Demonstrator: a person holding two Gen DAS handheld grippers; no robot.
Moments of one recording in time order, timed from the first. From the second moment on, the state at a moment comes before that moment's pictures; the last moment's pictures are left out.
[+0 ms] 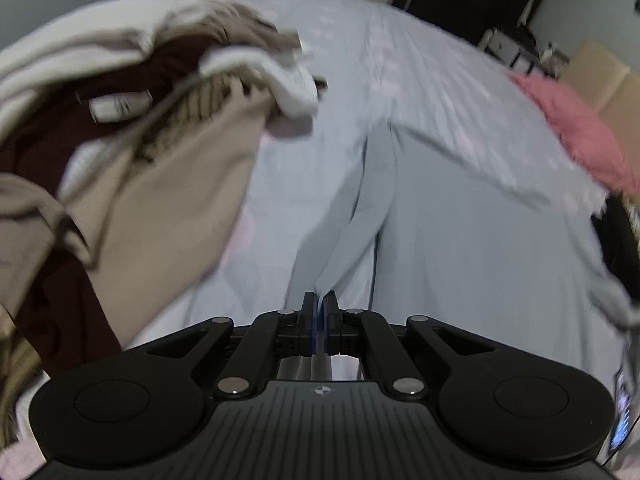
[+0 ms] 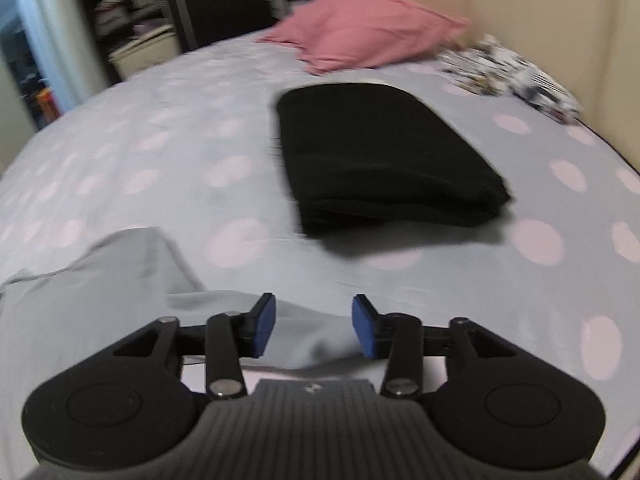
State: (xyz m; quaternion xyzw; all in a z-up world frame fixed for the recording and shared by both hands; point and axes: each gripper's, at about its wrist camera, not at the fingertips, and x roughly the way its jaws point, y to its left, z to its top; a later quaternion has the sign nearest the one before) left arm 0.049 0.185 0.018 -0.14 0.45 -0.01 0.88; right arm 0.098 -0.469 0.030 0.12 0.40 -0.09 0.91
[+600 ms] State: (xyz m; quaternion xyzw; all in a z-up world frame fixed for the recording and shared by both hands) left arm 0.161 0.290 0.055 -0.10 0.43 0.14 0.89; right arm 0.110 -0.454 0.005 0.11 0.44 -0.09 0.89
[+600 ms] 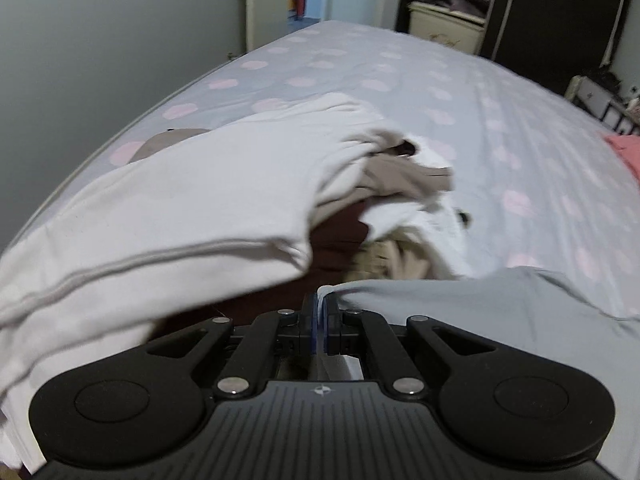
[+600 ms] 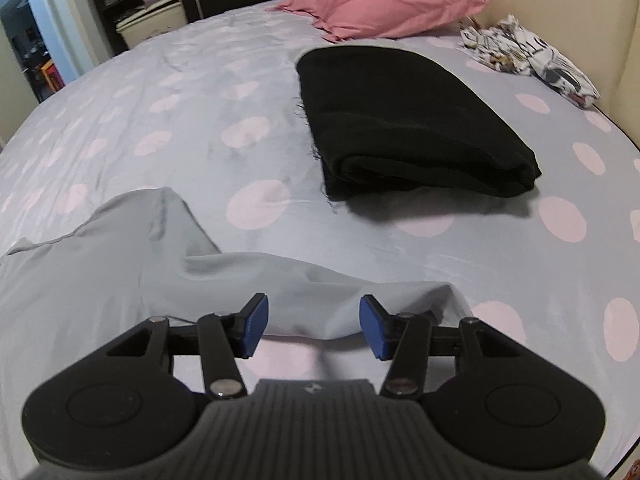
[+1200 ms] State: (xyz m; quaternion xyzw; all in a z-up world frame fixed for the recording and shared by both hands) left arm 0.136 0.218 0.078 -0.07 0.38 0.07 0.92; right arm 0.031 -0.508 0.004 0.15 0.45 -0.15 0.87
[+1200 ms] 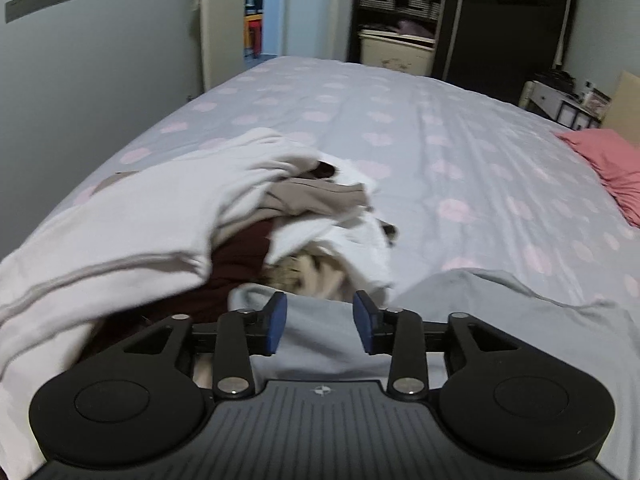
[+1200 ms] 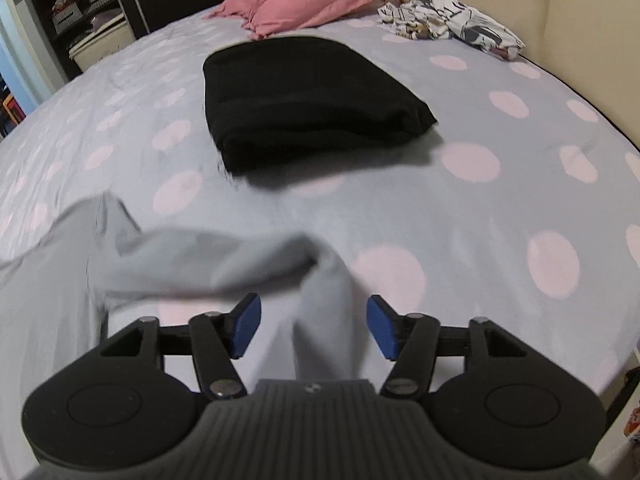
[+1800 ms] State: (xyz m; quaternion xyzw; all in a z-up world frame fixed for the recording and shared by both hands) left arm 0.118 0.161 0.059 -0.06 0.42 0.00 0.91; right arm 0.013 -0.519 0.009 0.05 0.52 -0.12 0.84
